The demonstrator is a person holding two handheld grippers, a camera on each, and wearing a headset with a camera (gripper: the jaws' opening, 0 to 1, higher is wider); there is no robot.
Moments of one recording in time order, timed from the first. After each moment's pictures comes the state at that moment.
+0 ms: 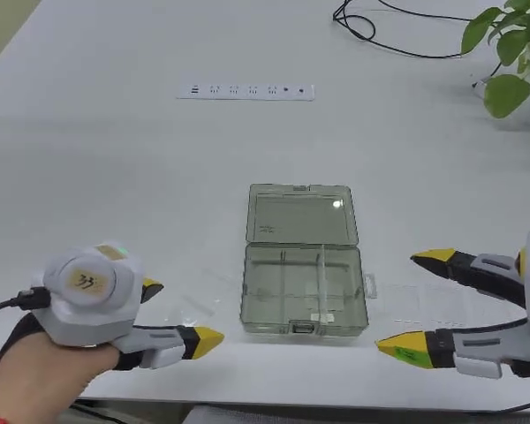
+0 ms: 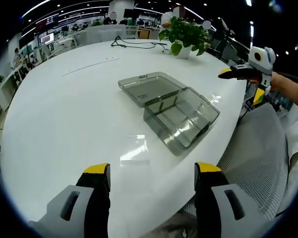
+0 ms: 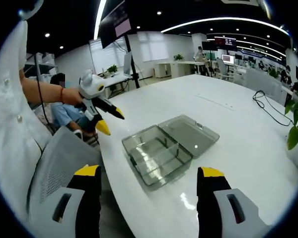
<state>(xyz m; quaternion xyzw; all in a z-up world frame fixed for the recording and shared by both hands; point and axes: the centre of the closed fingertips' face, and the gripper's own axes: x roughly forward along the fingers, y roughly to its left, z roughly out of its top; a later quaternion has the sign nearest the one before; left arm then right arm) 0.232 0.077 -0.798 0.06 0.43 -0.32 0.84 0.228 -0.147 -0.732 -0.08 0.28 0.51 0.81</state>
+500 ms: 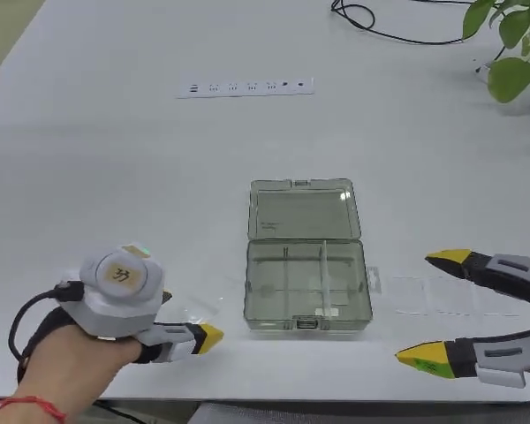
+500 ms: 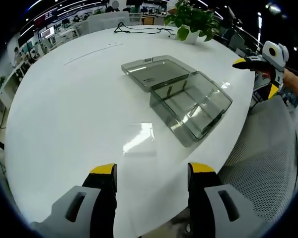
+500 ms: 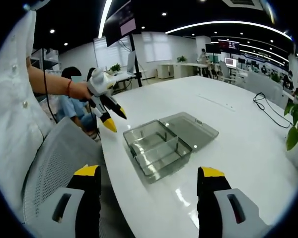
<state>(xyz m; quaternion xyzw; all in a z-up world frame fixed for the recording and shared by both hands) 0.233 0.086 -0.823 0.10 0.48 -0.28 0.82 0.218 -0.156 -0.737 -0.09 0.26 0.52 0.81</state>
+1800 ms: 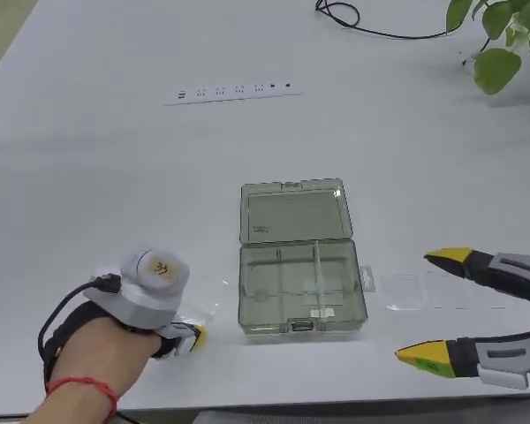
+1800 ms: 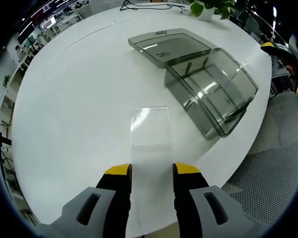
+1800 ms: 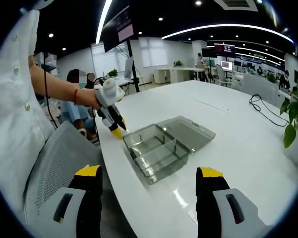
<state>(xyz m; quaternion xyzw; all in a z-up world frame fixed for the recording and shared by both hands) 0.238 0.097 -0.851 0.14 0.55 -0.23 0.79 0.216 -0.160 -0.729 -0.08 0.25 0.51 0.82</state>
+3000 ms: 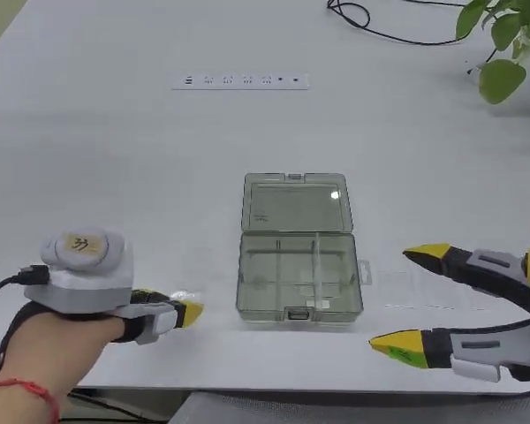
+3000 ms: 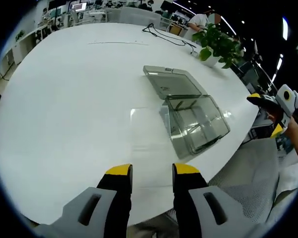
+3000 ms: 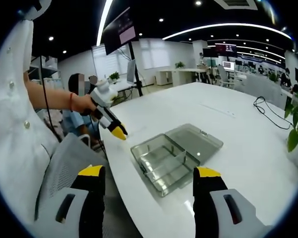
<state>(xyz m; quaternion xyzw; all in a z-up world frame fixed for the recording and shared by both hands) 0.225 0.084 -0.799 -0.08 0.48 -0.23 0.84 0.212 -0.128 -0.703 -0.06 0.24 0.52 0.82</state>
